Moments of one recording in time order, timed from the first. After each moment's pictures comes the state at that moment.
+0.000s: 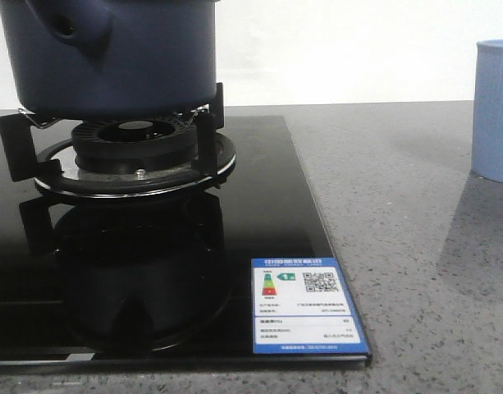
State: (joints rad) left arm -0.13 0.31 -0.52 -0.43 0.36 0.24; right arm 0.04 0.41 -0.52 0.26 0.57 -0.05
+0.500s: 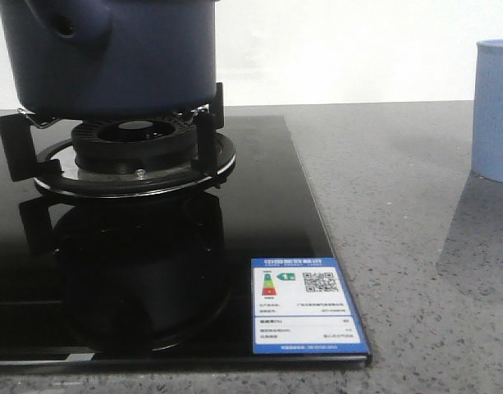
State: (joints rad) left arm -0.44 0.60 -0.62 -0.42 0.23 0.25; right arm 0.04 0.48 -0.58 0.43 0.61 -0.21
